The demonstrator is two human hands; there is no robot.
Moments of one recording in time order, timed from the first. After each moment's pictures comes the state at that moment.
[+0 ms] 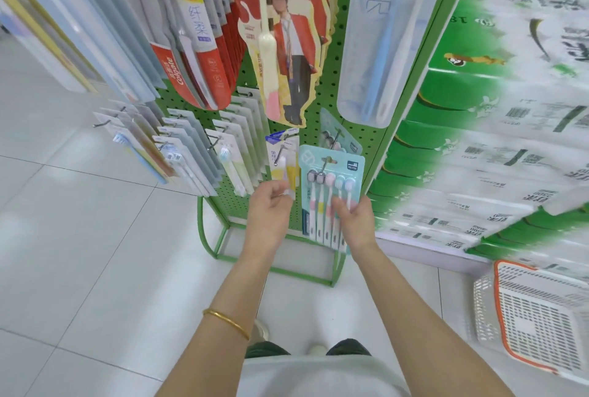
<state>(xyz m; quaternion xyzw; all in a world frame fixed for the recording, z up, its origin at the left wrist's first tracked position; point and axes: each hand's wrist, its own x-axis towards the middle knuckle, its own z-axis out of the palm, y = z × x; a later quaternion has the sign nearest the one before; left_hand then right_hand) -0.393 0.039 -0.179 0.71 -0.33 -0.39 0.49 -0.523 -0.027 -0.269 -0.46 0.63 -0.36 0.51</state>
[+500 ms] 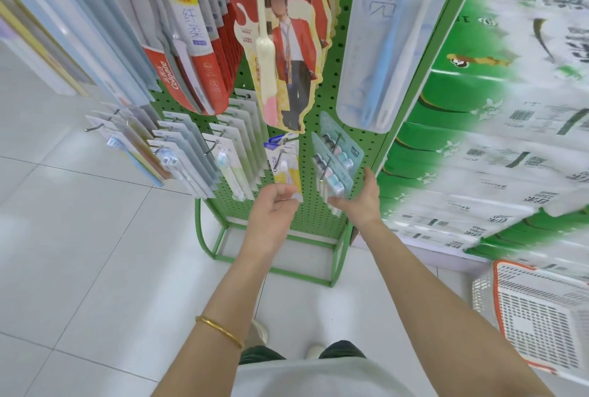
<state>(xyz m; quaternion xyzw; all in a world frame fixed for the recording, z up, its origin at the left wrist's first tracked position) -0.390 0.033 -0.177 0.69 -0.33 -0.44 0.47 -0.530 -0.080 -0.276 -0.54 0.65 -0.30 0.45</state>
